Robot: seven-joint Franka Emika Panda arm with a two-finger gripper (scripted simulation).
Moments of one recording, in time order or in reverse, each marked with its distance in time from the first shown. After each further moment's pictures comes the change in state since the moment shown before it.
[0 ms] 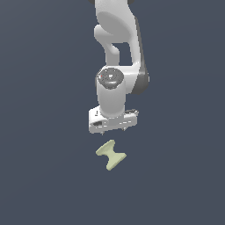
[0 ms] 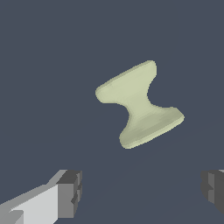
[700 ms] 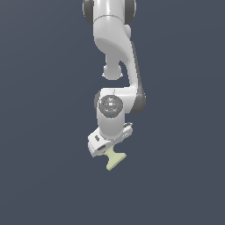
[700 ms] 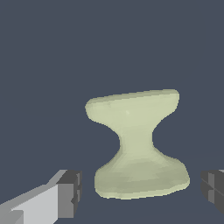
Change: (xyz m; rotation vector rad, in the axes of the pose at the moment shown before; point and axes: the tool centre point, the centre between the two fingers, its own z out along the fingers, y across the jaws) arm 0.047 0.018 0.055 -0.023 -0.010 -0.366
